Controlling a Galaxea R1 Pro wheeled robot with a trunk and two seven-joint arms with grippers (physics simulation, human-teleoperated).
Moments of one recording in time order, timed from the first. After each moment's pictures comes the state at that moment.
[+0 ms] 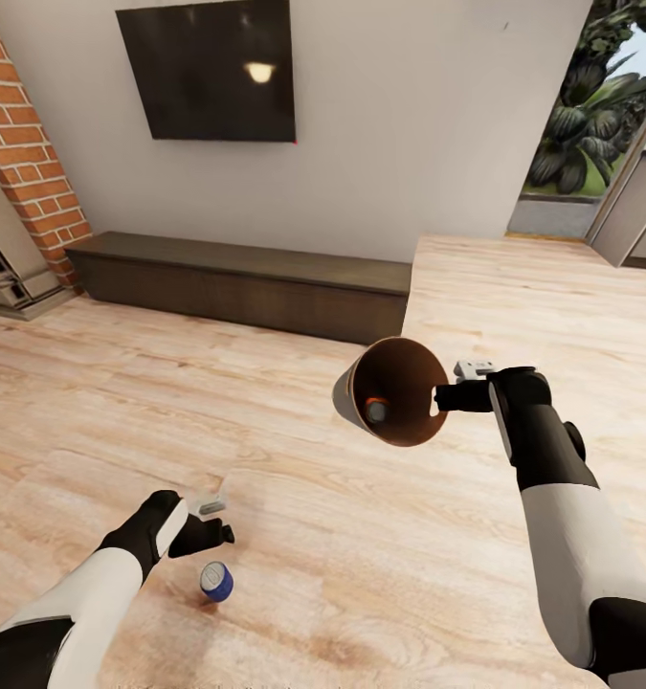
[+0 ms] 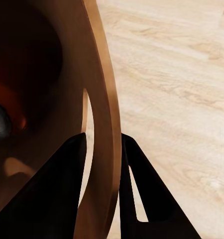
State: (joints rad) left arm -0.82 0.06 0.09 -0.39 0.13 0.80 -0.05; right arm -0.95 -0.07 -0.11 -1.13 0.28 1.04 0.46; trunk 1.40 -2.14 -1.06
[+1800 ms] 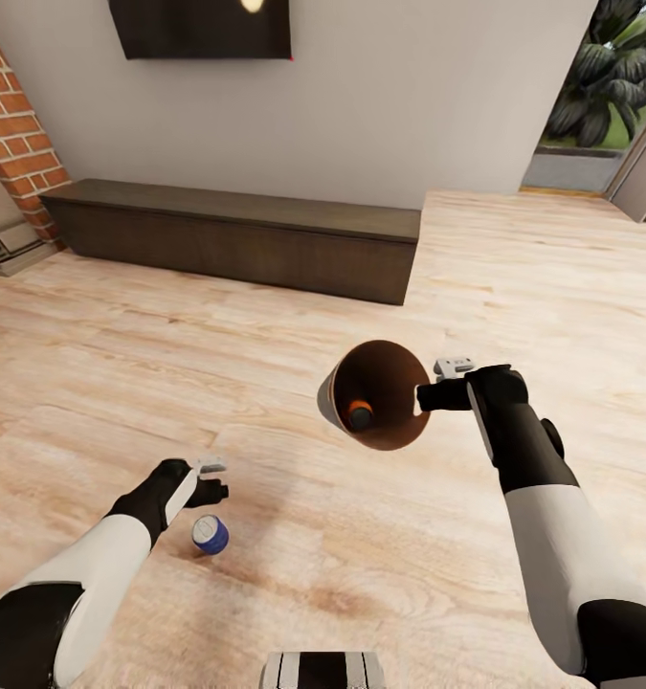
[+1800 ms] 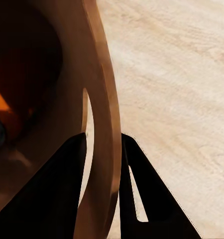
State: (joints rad) left arm -0.92 0.05 -0.01 -0.38 0.13 0.65 0.08; right arm -0.94 -0.04 -0.02 -1.15 0.29 1.04 0.44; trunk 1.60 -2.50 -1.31
